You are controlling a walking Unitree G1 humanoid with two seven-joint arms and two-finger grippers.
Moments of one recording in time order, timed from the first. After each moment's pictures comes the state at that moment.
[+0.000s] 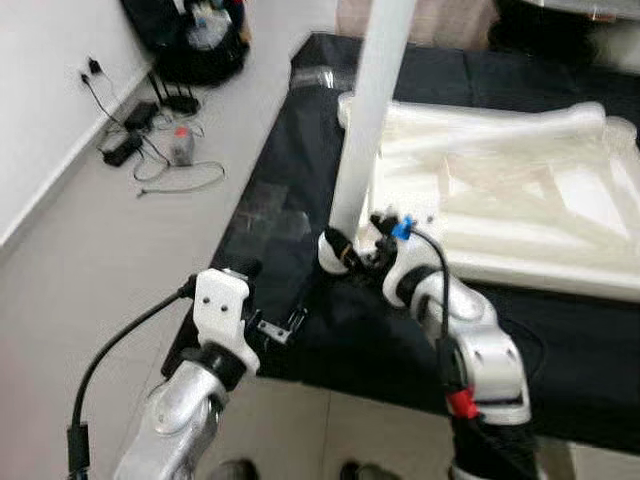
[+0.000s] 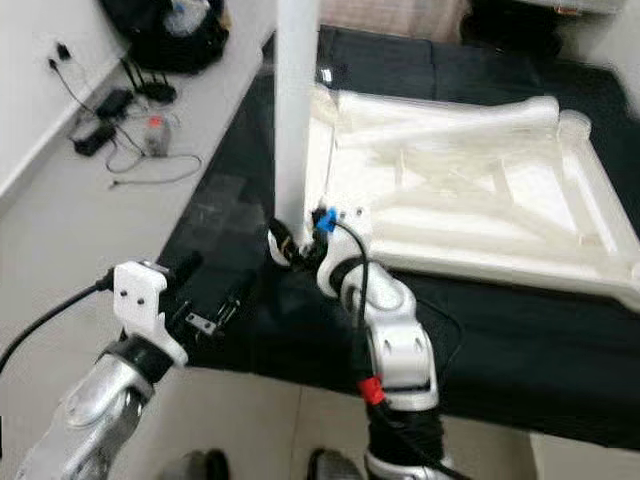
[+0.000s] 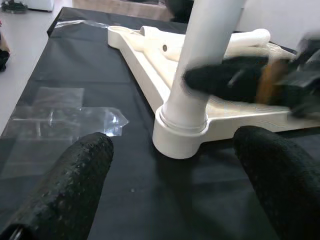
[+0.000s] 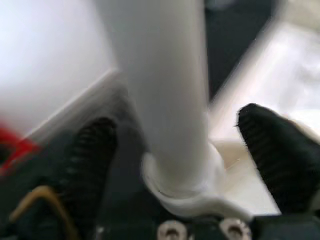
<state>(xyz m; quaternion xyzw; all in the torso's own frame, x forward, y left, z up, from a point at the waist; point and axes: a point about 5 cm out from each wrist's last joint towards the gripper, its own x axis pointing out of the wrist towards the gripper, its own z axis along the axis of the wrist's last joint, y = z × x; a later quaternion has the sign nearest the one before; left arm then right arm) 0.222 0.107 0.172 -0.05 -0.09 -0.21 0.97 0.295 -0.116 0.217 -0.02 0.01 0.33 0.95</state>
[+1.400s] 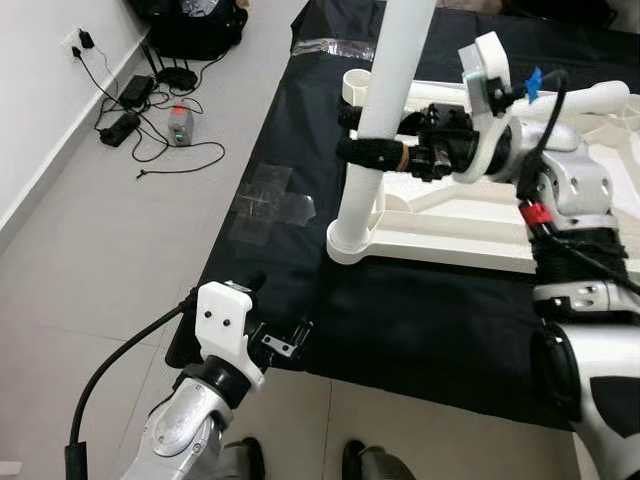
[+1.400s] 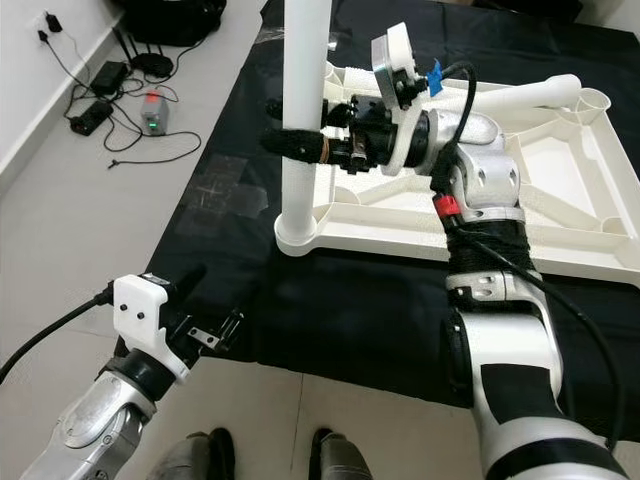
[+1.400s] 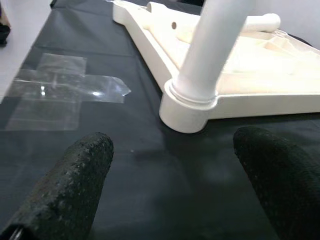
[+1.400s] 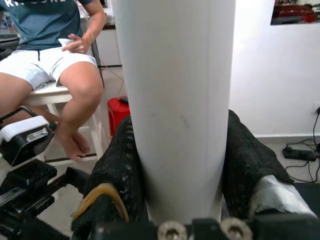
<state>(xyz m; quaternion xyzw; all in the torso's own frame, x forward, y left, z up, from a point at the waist) 0.208 0.104 0.174 -0.06 -0.07 -0.22 0.97 0.338 -0.161 0.325 -0.13 -0.14 0.62 0.76</state>
